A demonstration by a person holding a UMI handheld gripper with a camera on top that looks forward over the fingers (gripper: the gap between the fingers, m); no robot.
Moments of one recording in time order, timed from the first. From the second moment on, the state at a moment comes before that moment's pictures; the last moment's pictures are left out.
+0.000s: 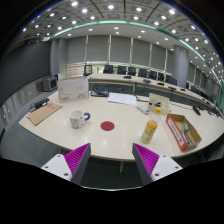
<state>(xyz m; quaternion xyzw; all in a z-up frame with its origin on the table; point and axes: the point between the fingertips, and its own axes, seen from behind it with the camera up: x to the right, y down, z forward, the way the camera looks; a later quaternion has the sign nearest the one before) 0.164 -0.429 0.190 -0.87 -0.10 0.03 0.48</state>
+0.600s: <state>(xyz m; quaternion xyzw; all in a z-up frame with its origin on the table) 0.336 -0.190 0.071 -0.83 -0.05 0.01 0.55</state>
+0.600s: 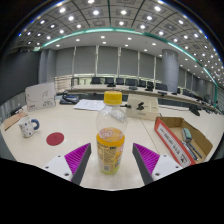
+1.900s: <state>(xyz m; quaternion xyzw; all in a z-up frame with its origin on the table) 0.037 -0.096 0.181 -0.47 -0.57 -0.52 0.44</state>
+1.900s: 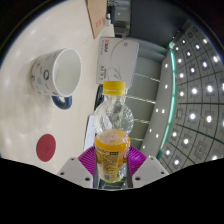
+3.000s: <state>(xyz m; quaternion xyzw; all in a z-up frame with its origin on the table) 0.059 -0.086 0.127 -0.80 -0.19 0.03 0.57</state>
